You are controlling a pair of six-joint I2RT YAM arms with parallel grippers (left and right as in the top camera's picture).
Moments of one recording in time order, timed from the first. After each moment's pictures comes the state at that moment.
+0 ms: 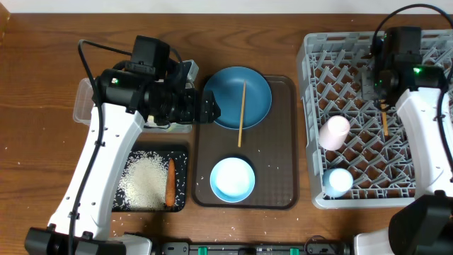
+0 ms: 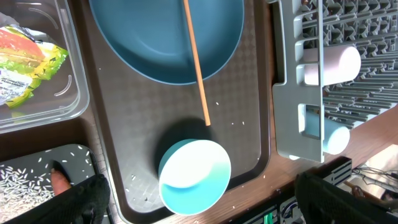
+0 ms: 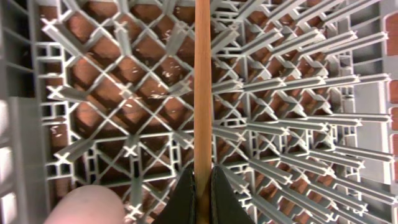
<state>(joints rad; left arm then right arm) -0.22 1.51 1.51 -1.23 0.46 -0.20 -0.06 1.64 1.46 -0.89 0.25 -0.12</state>
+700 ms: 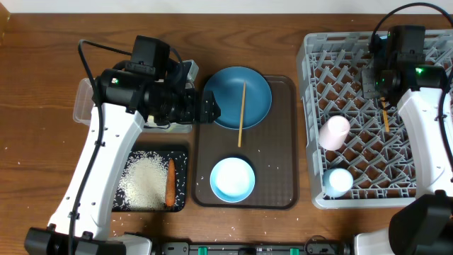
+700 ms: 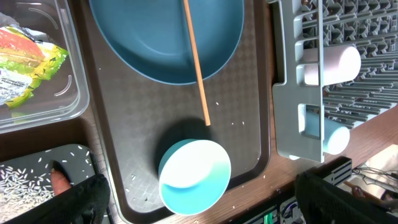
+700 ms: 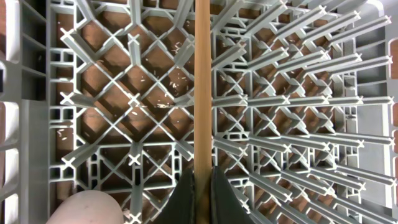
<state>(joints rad) -0.22 1.51 1.51 -1.23 0.46 -0.20 -0.07 1.64 1.46 -0.86 0.19 -0.19</state>
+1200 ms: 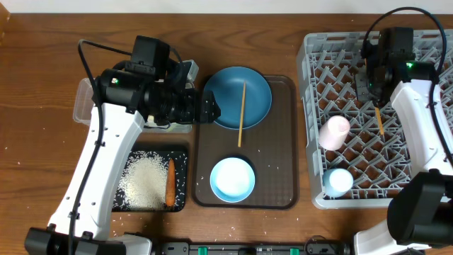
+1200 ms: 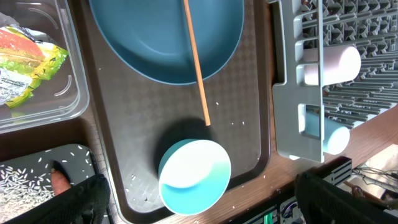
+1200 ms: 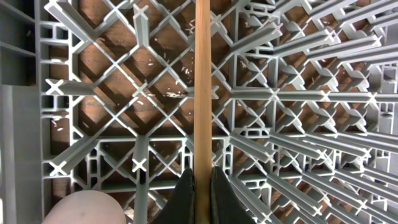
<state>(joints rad) -0.22 1.51 1.51 -1.23 0.46 -0.20 -0.07 1.73 1.46 -0.87 0.18 -0.19</state>
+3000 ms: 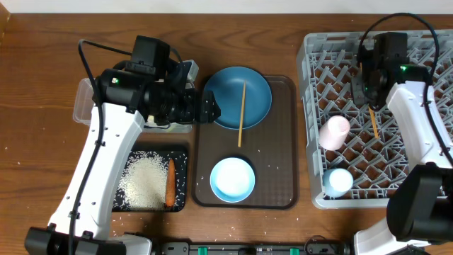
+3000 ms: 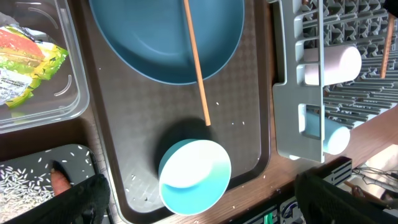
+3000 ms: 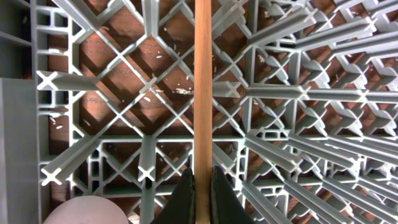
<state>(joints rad) -0.22 1.51 1.51 -1.23 0.46 -0.20 -0.07 1.75 1.40 -0.81 0.15 -0.19</state>
